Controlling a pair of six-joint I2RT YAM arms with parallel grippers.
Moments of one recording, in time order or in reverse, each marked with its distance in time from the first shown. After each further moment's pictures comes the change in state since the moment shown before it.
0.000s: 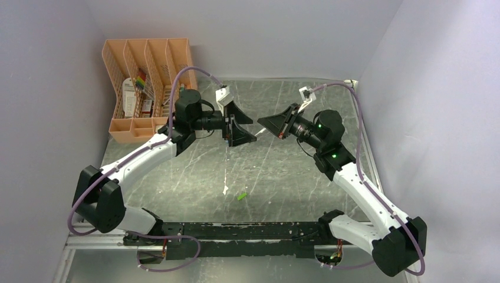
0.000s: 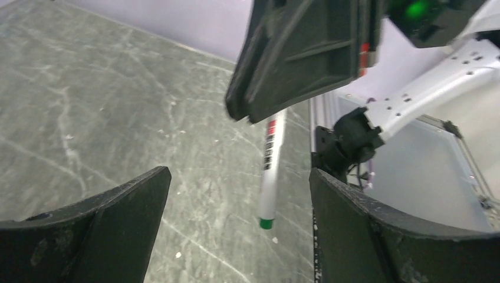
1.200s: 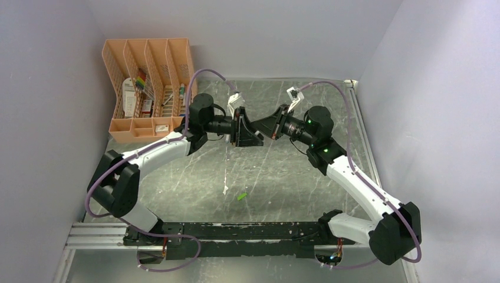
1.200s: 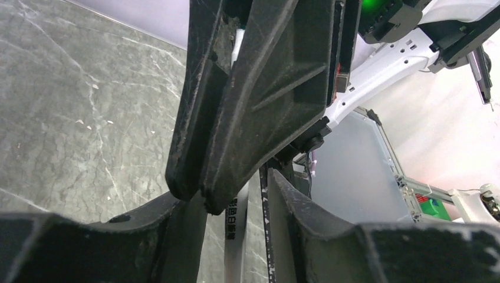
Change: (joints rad) left arm -0.055 0.156 -0.017 0.222 0.175 -0.237; right arm 0.038 0.097 0.008 0.010 -0.058 -0.029
